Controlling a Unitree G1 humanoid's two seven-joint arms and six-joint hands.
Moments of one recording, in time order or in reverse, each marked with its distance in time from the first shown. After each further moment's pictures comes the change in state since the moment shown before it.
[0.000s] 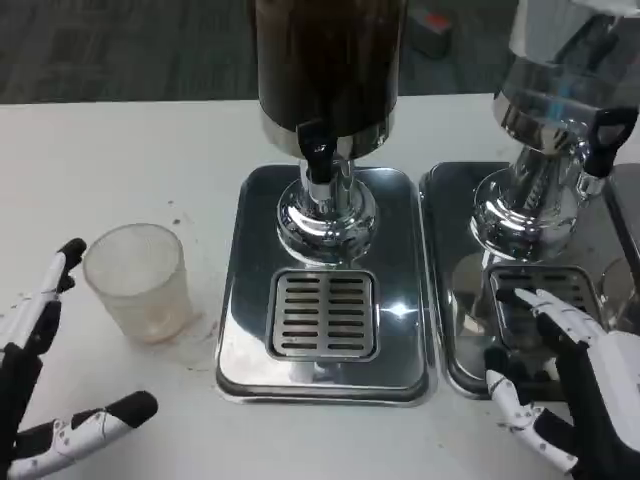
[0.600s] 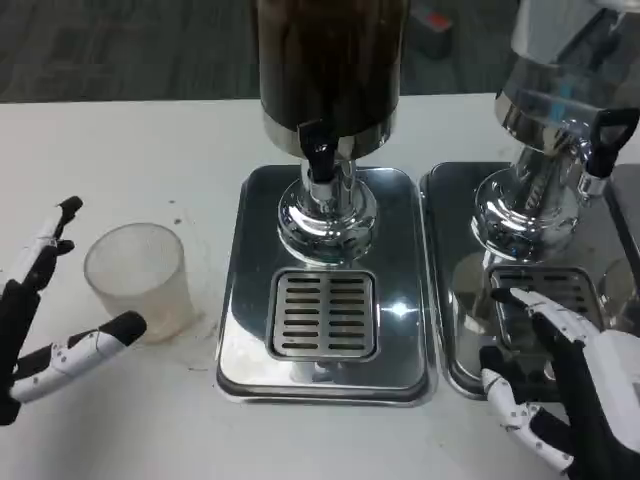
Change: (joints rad) left arm -0.255 0.004 -0.008 0.193 -0.098 0.068 -0.174; right arm -0.002 0.006 0.008 0.000 0.002 0.000 0.001
